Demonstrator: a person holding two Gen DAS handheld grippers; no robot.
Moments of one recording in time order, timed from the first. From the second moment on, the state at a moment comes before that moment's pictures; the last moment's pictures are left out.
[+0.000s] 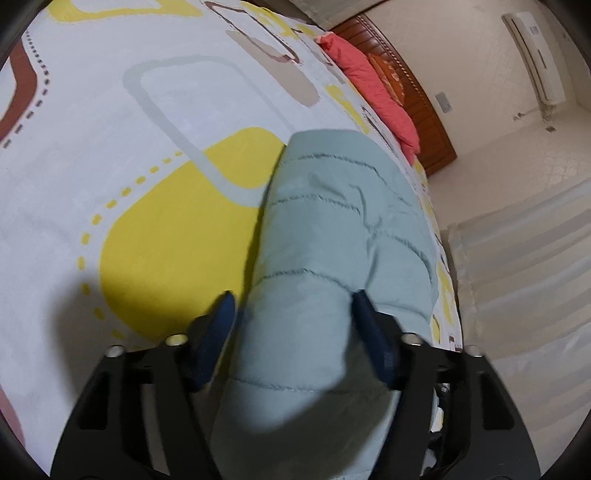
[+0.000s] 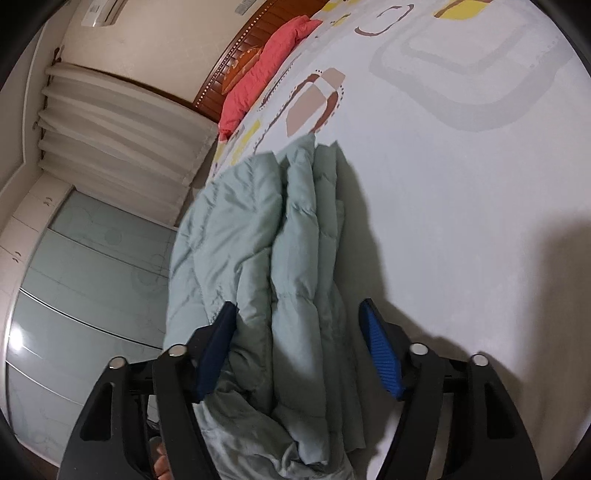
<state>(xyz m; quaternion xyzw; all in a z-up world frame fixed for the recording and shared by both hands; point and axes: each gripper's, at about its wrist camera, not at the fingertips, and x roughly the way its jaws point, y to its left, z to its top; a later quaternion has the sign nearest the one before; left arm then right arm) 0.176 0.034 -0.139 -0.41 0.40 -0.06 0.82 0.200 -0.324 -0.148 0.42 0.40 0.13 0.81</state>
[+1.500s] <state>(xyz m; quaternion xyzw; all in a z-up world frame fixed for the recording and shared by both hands) 0.069 0.005 -0.101 -0.21 0.40 -0.01 0.89 0.101 -0.285 -0.109 0.32 0.41 0.09 0.85</state>
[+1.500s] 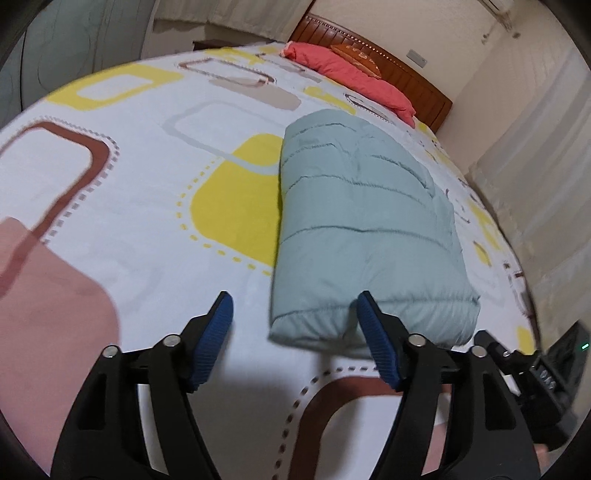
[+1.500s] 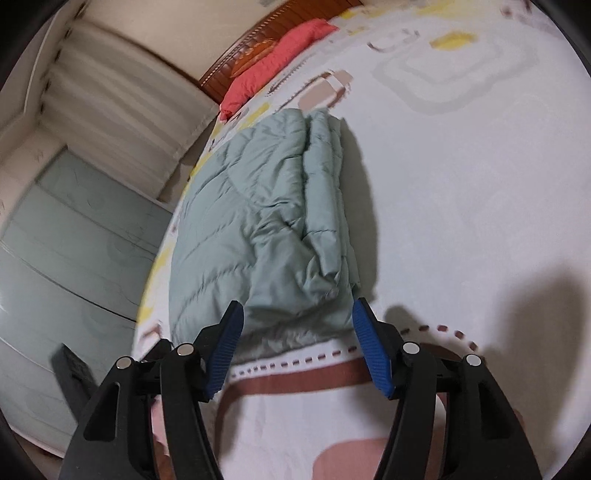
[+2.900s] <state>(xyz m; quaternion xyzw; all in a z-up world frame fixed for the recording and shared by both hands) -0.026 -0.032 -0.016 -0.08 0.29 0.06 0.95 0.025 -0.214 -0.026 0.09 0.31 0.03 0.95</state>
